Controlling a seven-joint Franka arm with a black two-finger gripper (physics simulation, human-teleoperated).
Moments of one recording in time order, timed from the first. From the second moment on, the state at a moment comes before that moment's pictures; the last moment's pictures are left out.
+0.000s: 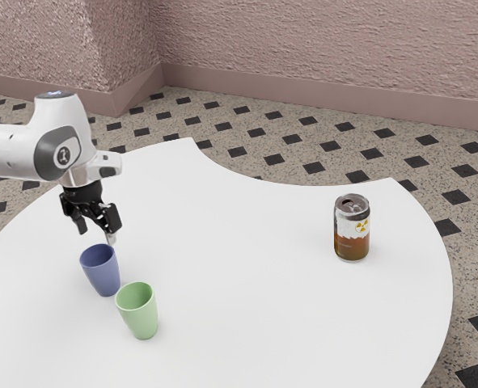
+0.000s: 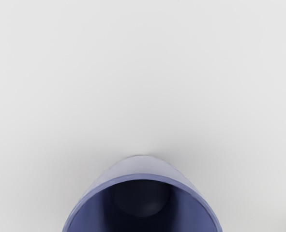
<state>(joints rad) 0.02 0.03 0.21 -2.18 0.00 2.15 0.26</state>
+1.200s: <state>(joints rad) 0.06 0.12 0.21 -2.18 0.03 2.22 0.31</state>
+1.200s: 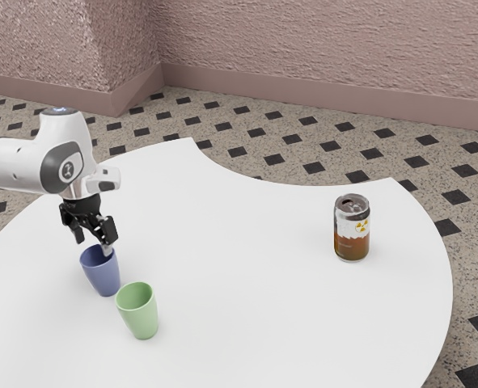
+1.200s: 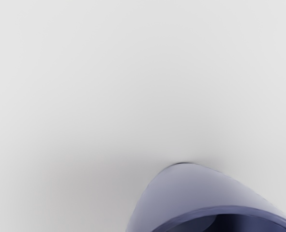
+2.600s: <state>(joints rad) 0.07 0.11 0.21 -2.21 0.01 2.24 0.32</state>
